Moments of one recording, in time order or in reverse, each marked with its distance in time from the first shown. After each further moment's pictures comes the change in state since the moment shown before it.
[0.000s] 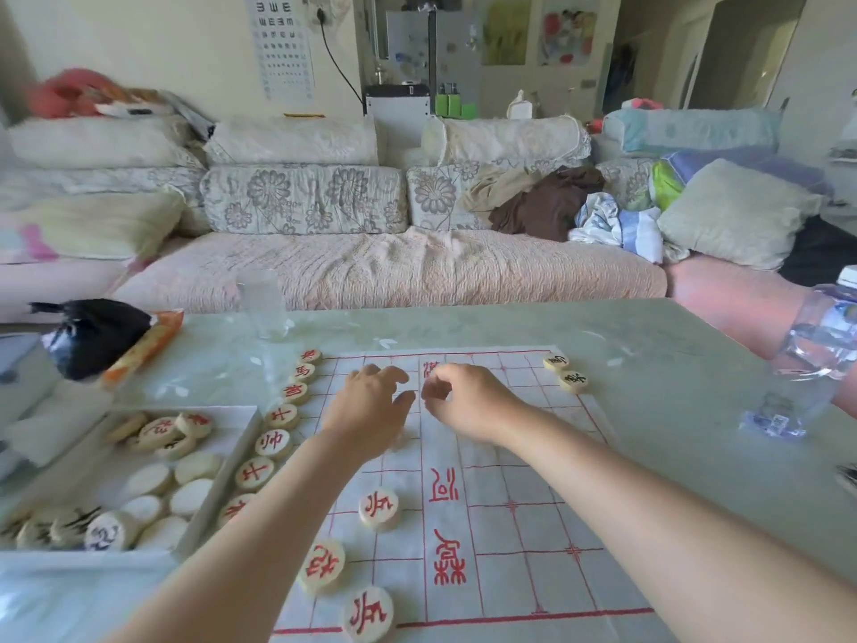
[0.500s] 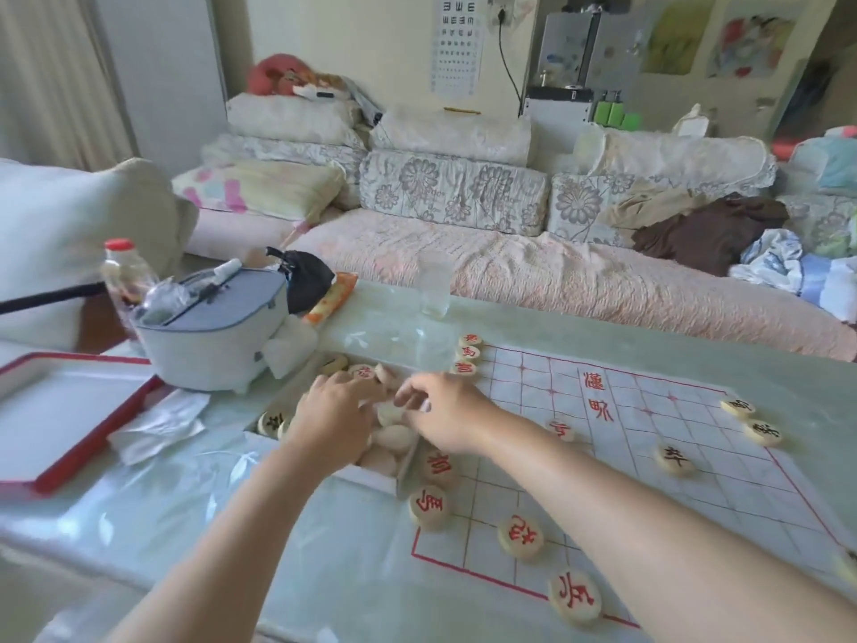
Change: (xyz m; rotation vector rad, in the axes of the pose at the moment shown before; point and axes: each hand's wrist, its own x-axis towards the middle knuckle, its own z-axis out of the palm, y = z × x) left_hand -0.117 -0.207 -0.116 0.123 0.140 -0.255; right_hand 0.030 -0.203 0.140 0.011 -0.290 -0.221
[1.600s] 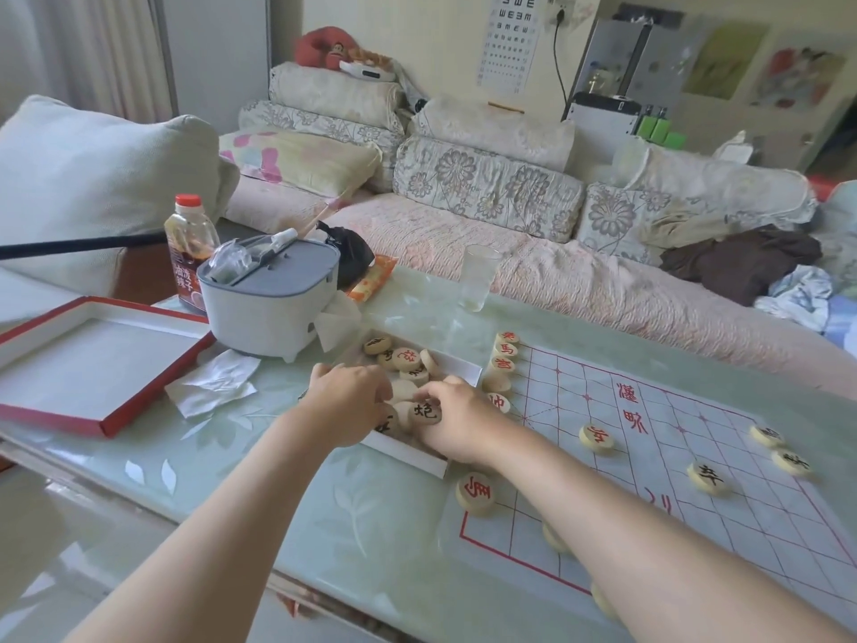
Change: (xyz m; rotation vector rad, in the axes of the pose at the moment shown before) left_hand -0.005 -0.055 -0.018 0.097 -0.142 0.041; right_hand 0.016 -0.025 0.052 -0.191 -0.065 0.101
